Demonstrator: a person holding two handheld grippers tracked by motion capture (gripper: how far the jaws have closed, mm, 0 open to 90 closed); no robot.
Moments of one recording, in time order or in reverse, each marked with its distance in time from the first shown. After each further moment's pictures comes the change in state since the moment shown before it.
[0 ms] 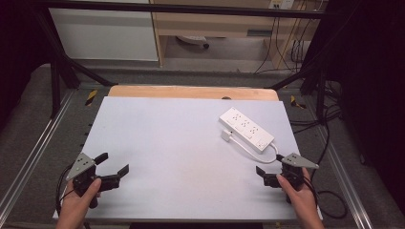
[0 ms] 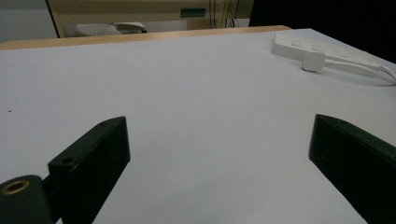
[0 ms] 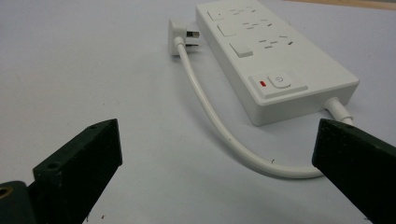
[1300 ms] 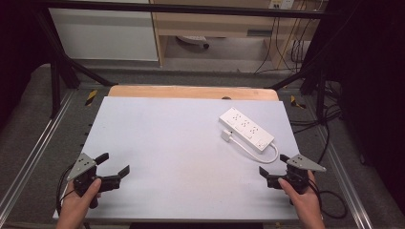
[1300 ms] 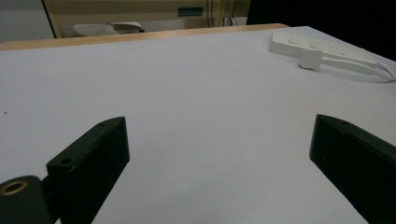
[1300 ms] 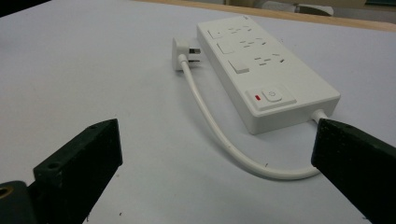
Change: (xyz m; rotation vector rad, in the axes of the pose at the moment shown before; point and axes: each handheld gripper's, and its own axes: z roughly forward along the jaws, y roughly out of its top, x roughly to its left) left arm -0.001 0.000 0.001 0.005 -0.011 0.010; right arm 0.005 0.008 -0.019 -0.036 -0.012 -0.004
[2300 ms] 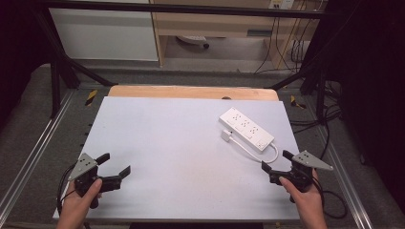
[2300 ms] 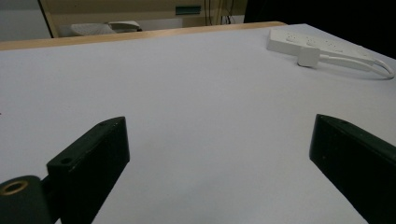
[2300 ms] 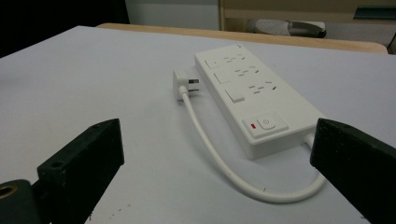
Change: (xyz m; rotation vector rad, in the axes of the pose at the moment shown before) left arm -0.001 0.000 0.001 0.008 -0.008 0.012; right arm 0.002 0.017 -0.011 -0.071 -0.007 0.052
